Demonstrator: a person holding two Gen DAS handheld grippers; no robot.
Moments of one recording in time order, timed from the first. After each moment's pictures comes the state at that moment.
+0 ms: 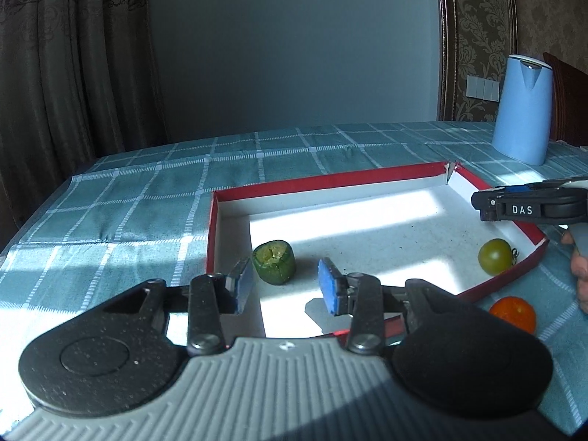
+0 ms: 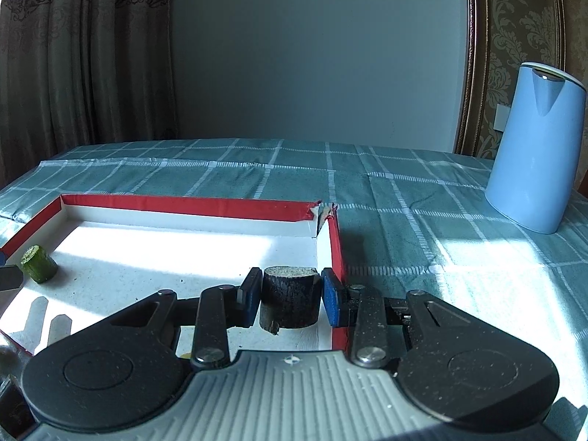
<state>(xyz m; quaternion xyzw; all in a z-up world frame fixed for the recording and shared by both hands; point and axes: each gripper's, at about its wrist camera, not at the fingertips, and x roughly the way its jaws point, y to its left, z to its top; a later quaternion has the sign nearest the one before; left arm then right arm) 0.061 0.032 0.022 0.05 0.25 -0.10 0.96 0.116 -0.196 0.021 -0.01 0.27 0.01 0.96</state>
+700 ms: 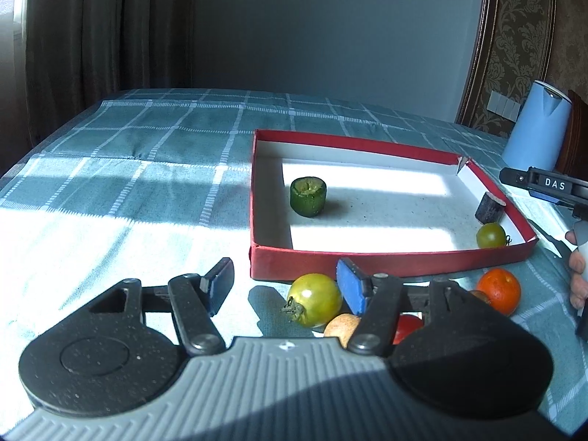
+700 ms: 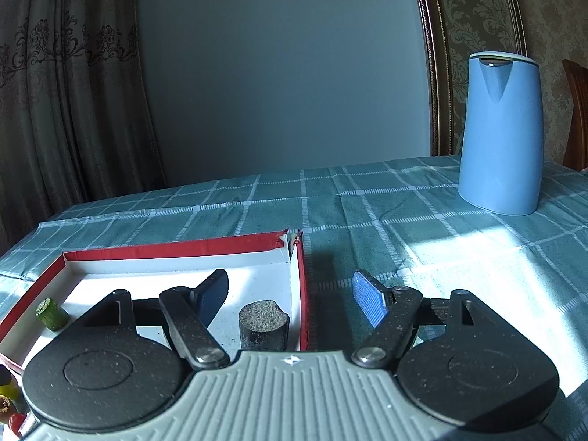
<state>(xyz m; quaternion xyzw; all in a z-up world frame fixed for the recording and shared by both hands) 0.033 0.067 0.009 -0.03 0.31 -0.06 0.95 0.091 -0.227 0.035 0.07 0.23 -0.02 0.97</state>
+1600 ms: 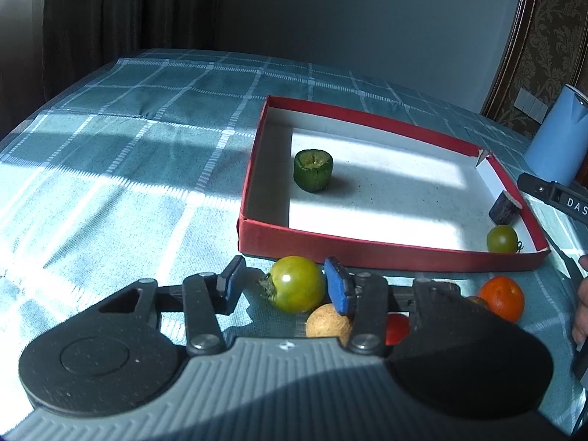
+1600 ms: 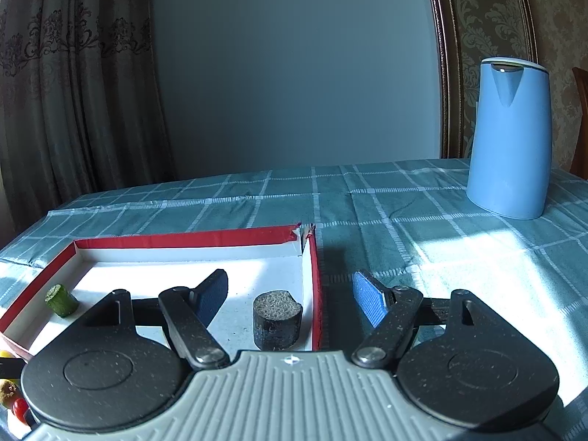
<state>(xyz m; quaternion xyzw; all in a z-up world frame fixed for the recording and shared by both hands) 0.043 0.054 0.005 -0.07 0.36 -0.04 0.93 0.084 -0.217 0.035 0.05 0.23 0.00 0.97</state>
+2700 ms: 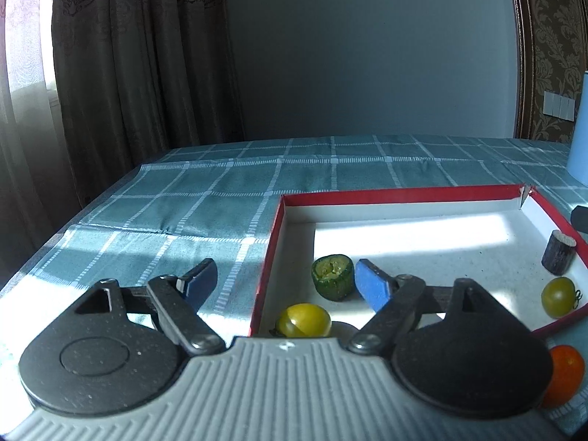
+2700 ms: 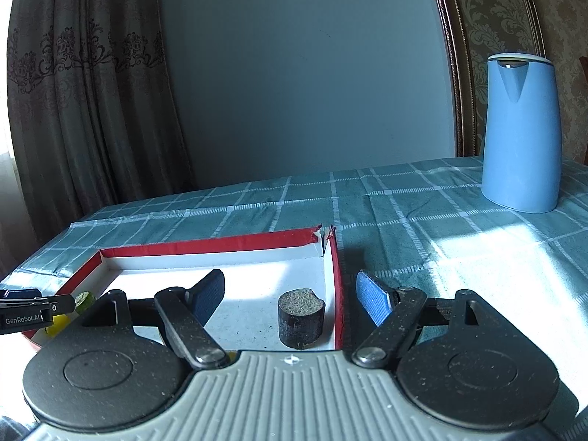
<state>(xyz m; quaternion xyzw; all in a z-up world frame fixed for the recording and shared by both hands) 0.072 0.023 0.021 0.04 0.24 0.05 0.97 0.071 -0.215 0.036 0.07 0.21 0.03 0.97</state>
